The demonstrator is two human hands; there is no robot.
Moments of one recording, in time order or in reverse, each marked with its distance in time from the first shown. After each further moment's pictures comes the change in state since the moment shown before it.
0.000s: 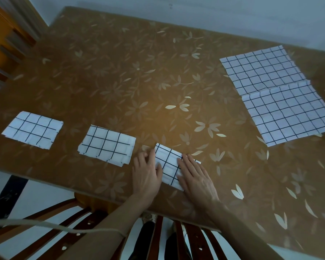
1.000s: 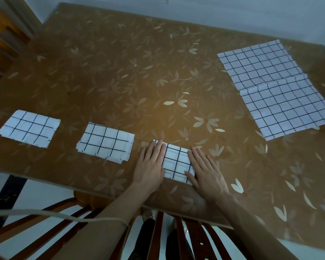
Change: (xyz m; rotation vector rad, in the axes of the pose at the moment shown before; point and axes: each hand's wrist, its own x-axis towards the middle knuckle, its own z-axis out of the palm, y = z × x) left_hand 0.017 -0.011 0.011 0.269 -0.202 0.406; right_hand -0.006 0.027 -0.014 -0.020 -0.143 0.079
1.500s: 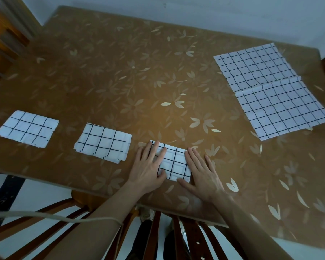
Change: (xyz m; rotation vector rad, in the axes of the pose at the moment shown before) left_hand -0.003 -0.003 -0.005 -0.042 -0.052 0.028; right_hand -0.005 -0.002 -0.014 0.016 -0.079 -0.026
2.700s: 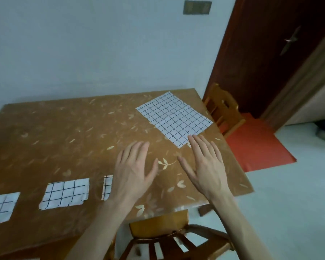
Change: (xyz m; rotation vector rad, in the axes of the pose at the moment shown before) left_hand -0.113 0.196 -0.251 -0.153 0.571 0.322; right_hand -0.243 -0.024 -0.247 -0.109 0.710 0.514
